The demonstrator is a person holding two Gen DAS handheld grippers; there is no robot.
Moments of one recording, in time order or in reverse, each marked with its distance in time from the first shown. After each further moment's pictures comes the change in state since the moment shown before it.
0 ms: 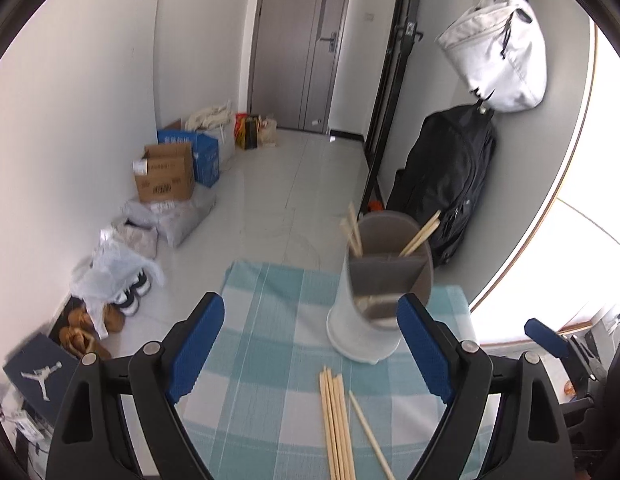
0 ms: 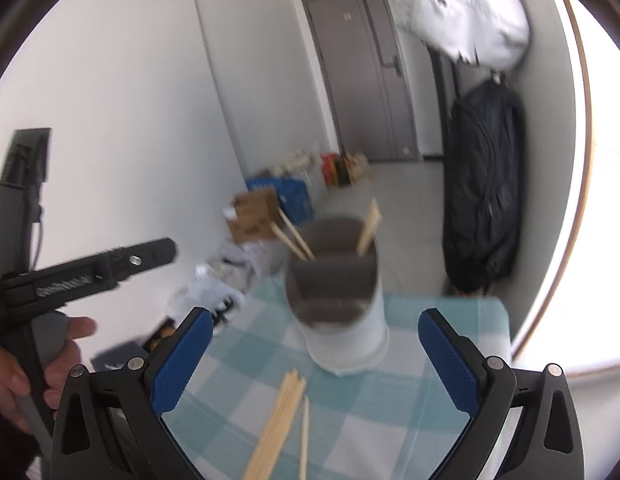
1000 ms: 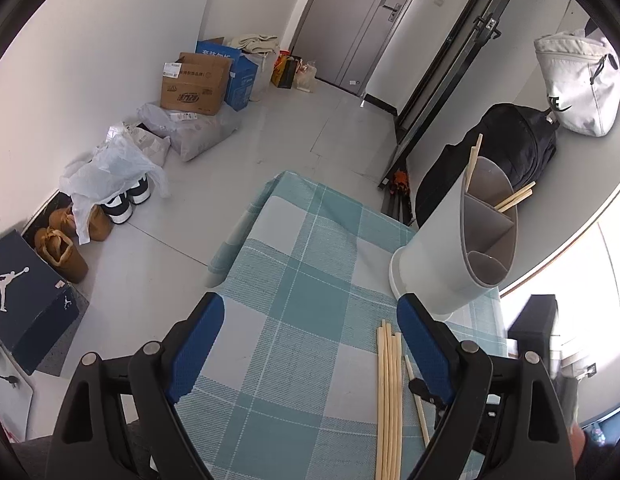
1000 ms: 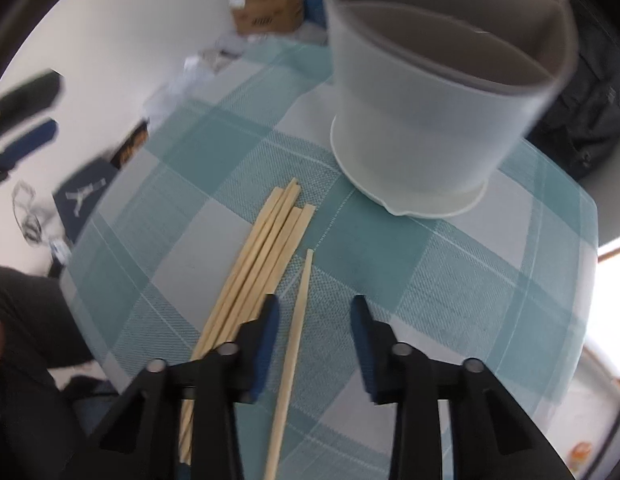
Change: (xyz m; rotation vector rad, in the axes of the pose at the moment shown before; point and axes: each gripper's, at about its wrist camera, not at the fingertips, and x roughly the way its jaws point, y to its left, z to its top) left arm 0.050 0.082 -0.049 -0.252 0.153 -0.033; right arm 0.163 0.036 -0.087 -0.280 0.725 -0.024
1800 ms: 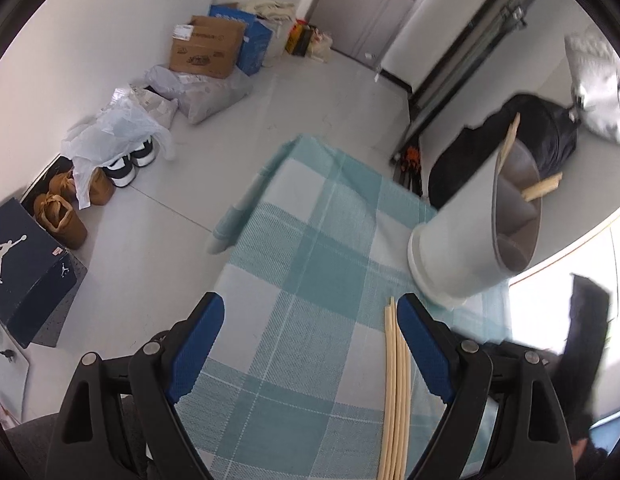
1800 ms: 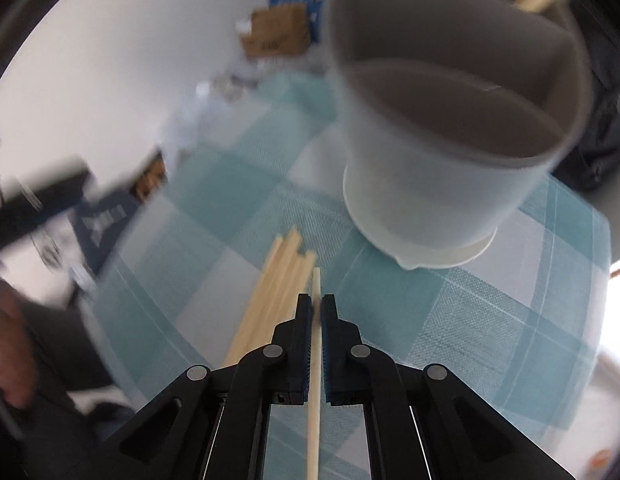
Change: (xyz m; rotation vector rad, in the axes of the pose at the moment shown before) left arm 0.027 0.008 -0.003 -0.050 0.137 0.013; right arm -0.039 -0.021 0.003 0.139 -0.213 0.140
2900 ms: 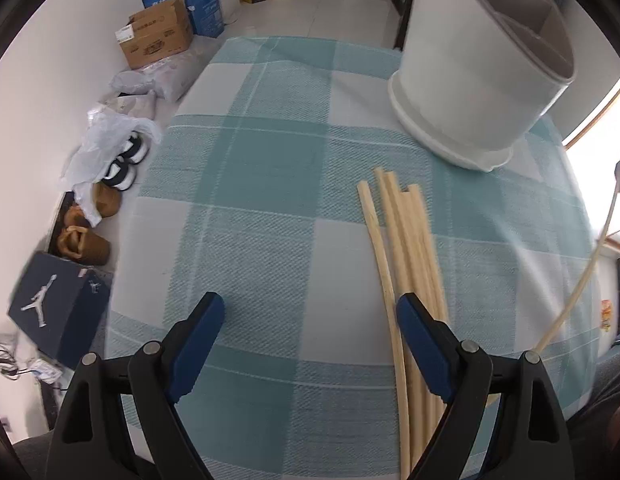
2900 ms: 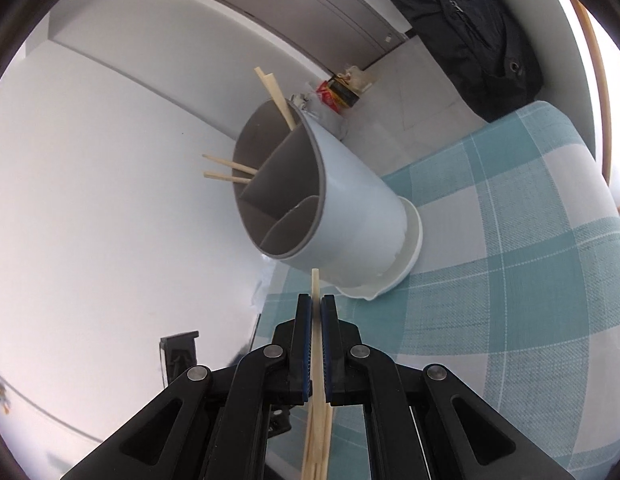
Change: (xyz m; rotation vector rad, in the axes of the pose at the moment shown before) left arm 0.060 -0.057 -0.047 0.305 0.228 0.246; right arm -0.071 -0.104 -0.052 0.511 -0.372 0.392
